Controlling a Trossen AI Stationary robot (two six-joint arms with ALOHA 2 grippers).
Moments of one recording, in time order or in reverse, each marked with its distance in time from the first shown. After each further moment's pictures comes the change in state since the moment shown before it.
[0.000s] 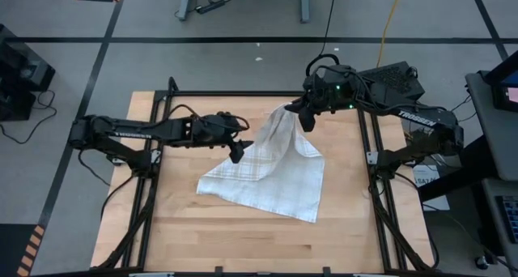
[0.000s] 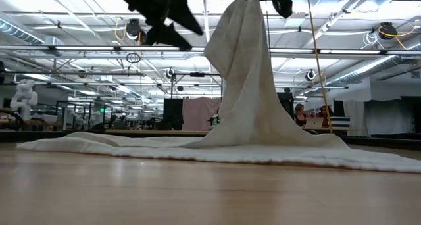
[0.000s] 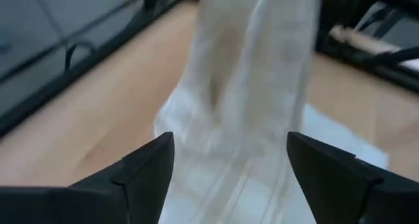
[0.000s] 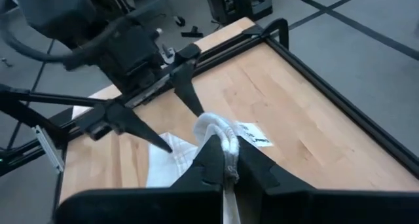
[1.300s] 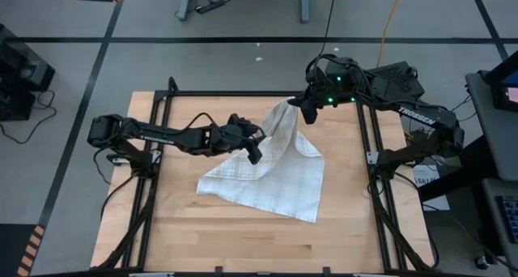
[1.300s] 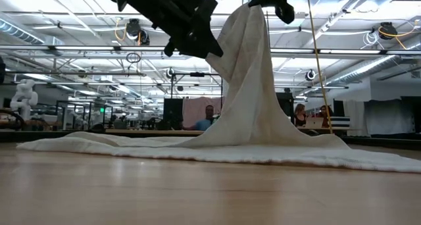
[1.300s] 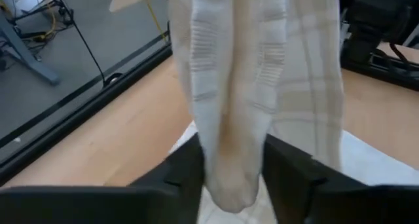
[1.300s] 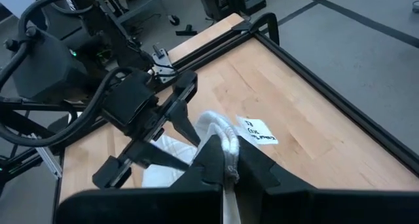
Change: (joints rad) left arm -0.041 0.212 0.009 0.264 -0.203 0.067; right arm -0.090 0.001 0.000 -0.020 -0.068 0.008
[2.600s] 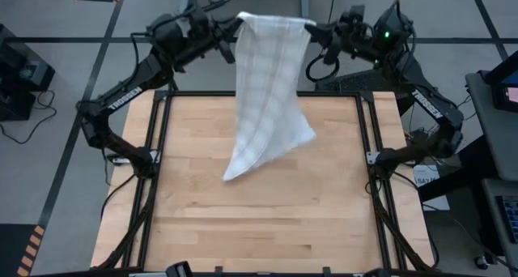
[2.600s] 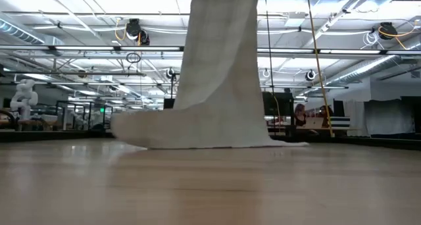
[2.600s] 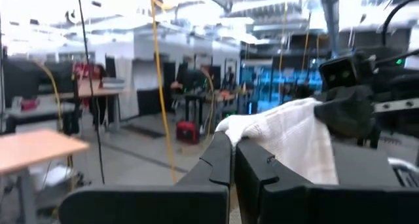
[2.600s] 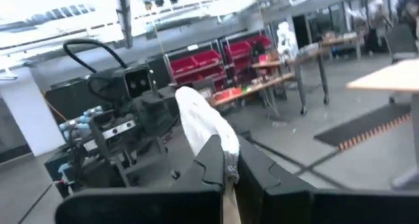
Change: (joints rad) left arm 0.567 -0.058 0.702 -0.019 0.503 0.233; right arm -0.301 0.051 0.269 0.442 -0.126 0.029
